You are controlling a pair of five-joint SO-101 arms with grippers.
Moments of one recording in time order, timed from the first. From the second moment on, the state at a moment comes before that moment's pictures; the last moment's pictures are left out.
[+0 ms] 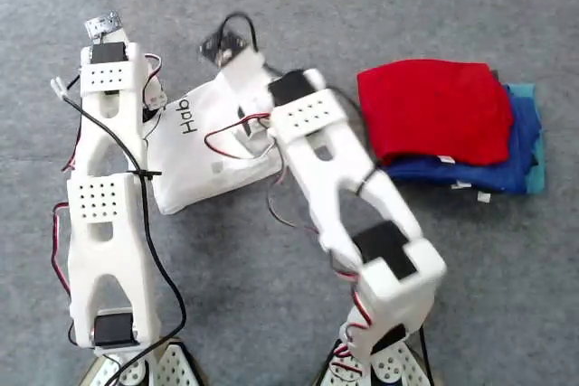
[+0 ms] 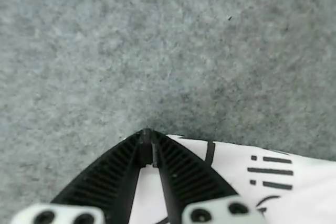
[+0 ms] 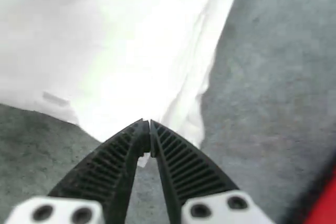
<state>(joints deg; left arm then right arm) -11.2 60.6 -60.9 85.7 20.2 -26.5 18.3 -2.2 67.5 17.1</state>
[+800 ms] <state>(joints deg) -11.9 61.2 -62.3 85.7 20.2 -19.8 31.4 -22.2 87.7 16.8</state>
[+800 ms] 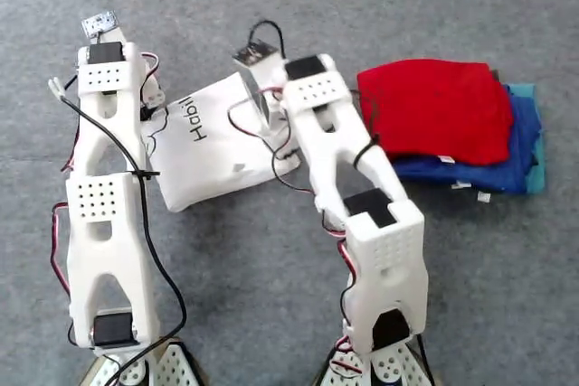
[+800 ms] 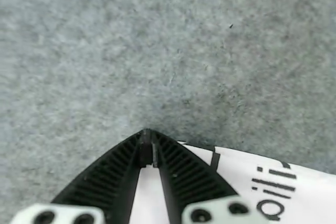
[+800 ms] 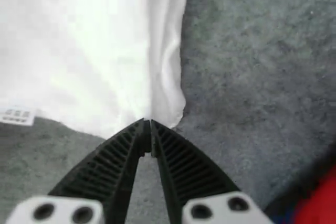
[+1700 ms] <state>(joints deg) -13.4 61.2 -62.3 85.7 19.8 -23.4 55.4 -48.7 62.5 16.8</state>
